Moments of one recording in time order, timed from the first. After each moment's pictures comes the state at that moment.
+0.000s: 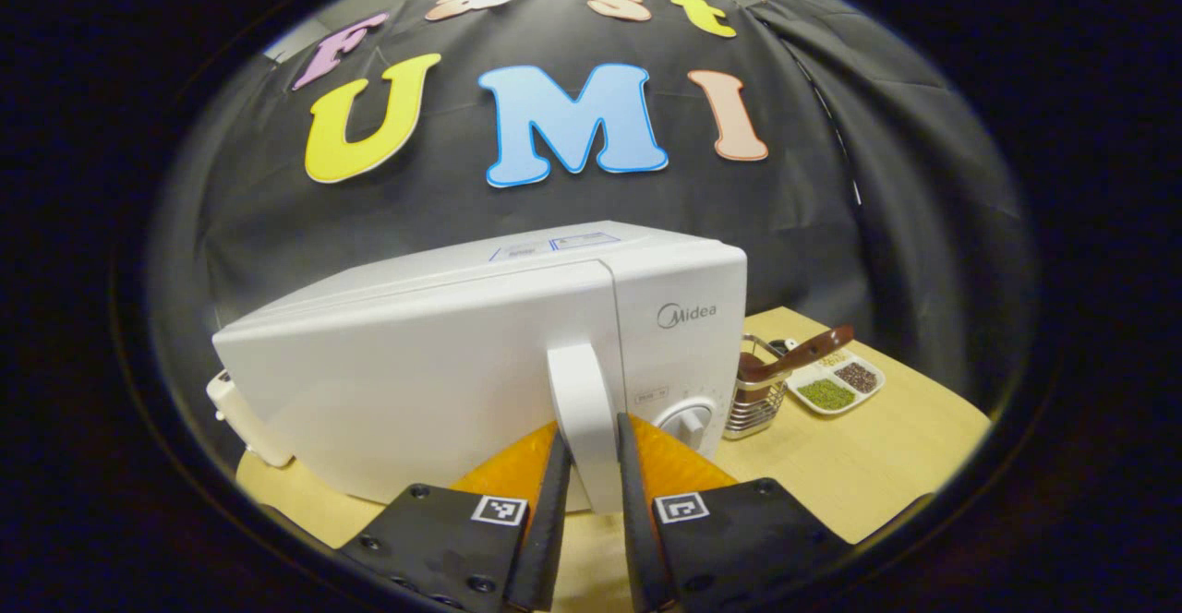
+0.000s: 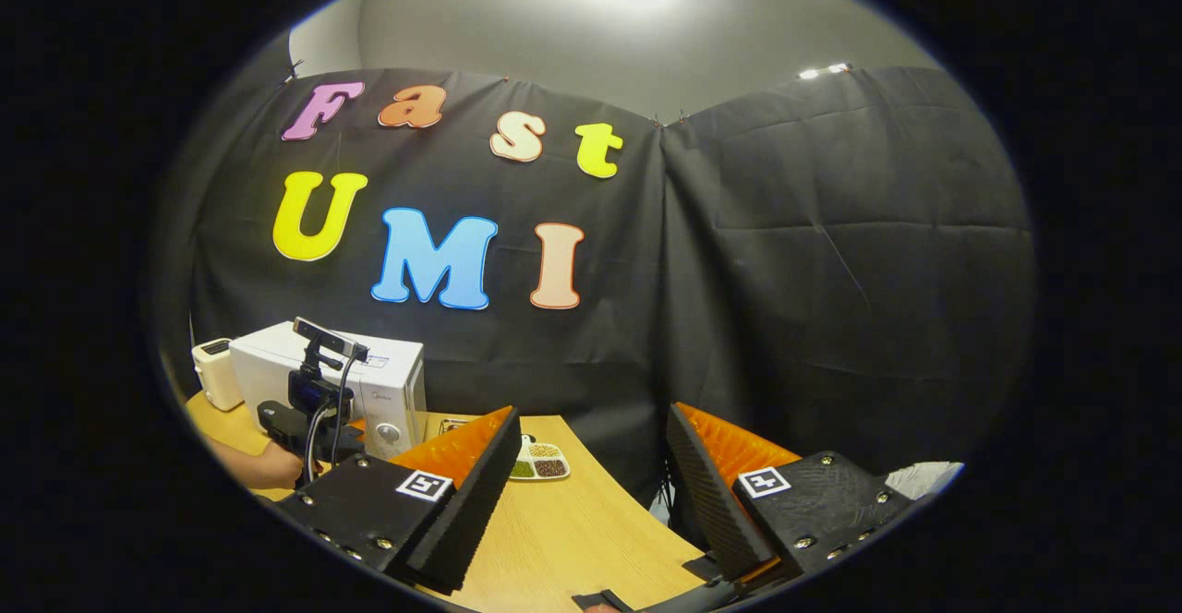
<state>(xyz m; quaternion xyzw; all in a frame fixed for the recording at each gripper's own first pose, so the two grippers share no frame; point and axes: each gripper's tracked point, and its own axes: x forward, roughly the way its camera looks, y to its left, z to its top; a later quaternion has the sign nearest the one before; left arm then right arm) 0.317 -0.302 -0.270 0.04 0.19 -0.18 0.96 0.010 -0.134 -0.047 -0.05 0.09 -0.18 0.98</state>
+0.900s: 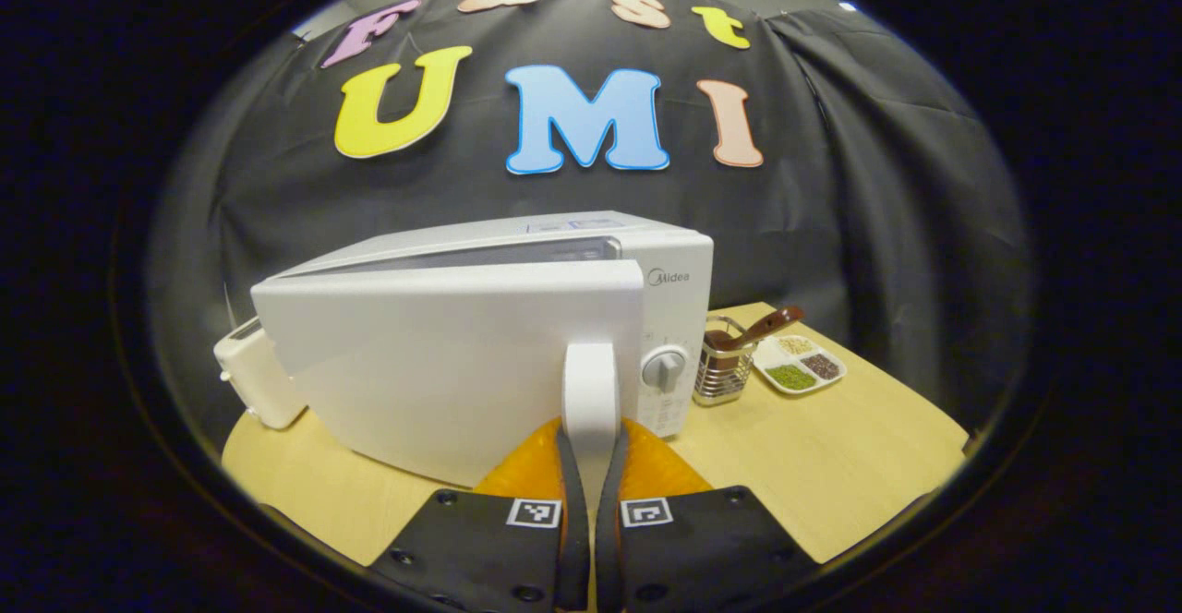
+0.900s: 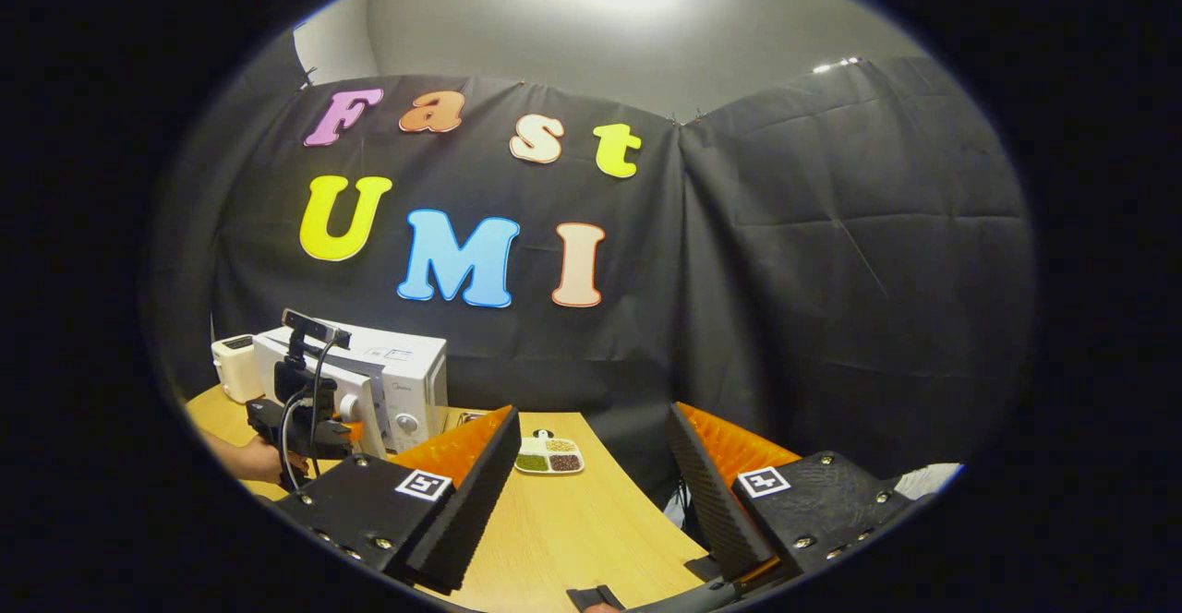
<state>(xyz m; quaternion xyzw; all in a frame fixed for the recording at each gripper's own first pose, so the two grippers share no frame) 0.234 -0.263 -0.260 0.00 0.21 -0.18 0.96 -0.005 -0.127 -0.052 -0.03 0.08 -0.12 0.99</state>
